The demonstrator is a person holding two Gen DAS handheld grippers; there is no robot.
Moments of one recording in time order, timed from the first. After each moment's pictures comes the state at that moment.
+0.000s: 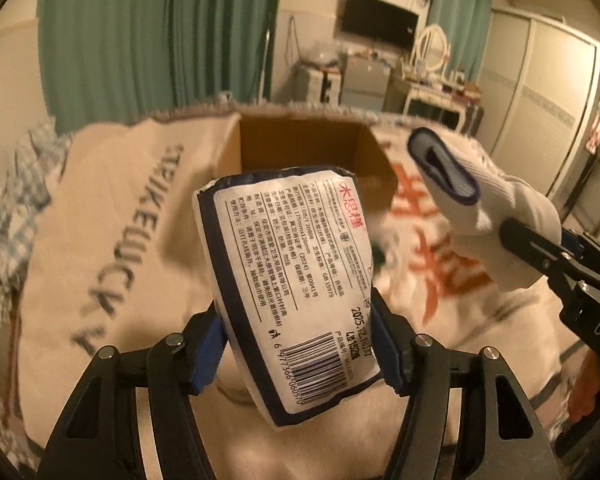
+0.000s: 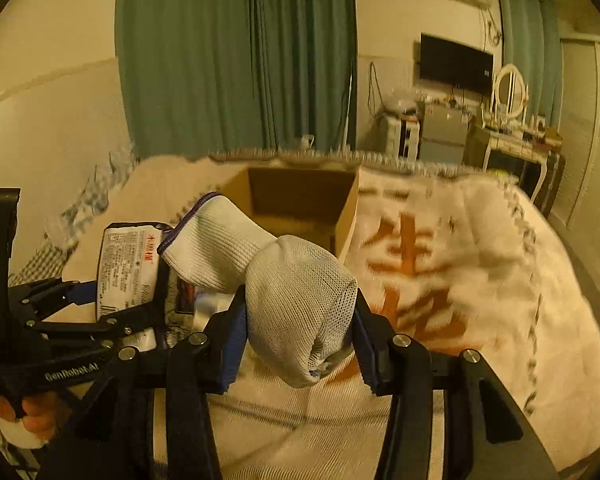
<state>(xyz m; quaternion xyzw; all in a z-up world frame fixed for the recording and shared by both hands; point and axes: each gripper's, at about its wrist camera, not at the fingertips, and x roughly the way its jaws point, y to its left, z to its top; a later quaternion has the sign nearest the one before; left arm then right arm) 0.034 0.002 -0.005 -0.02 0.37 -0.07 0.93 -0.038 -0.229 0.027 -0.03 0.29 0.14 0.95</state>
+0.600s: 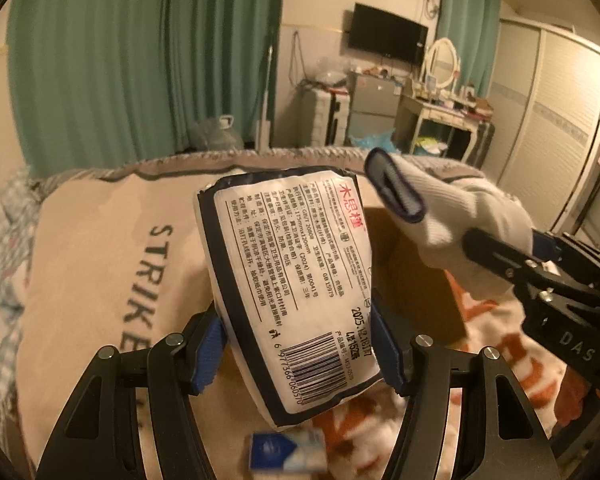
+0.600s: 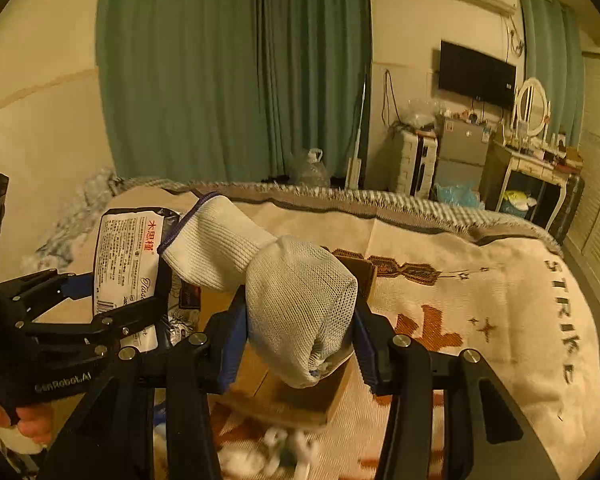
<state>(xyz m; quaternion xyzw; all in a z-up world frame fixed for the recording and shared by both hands) 0.198 0.018 0.007 -0.02 0.35 -0.06 0.93 0.162 -0.188 0.046 -0.04 0.30 0.16 0.94</state>
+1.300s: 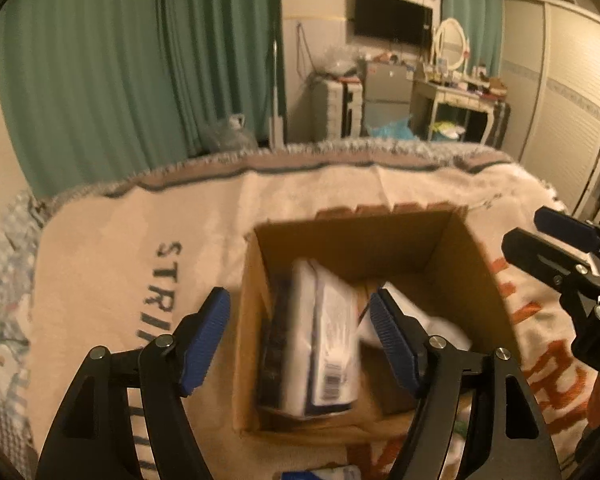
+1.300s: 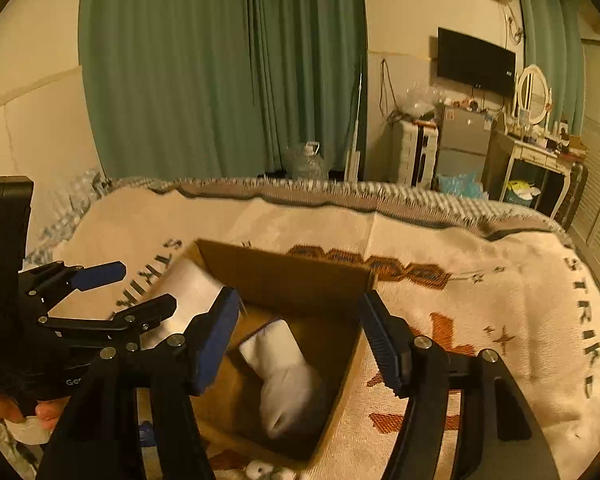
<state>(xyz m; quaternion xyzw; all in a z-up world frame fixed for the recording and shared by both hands) 0.228 0.007 0.010 0.03 0.35 -0.04 0.94 0.189 -0.196 0.032 -0.02 0.30 0.16 0.94</state>
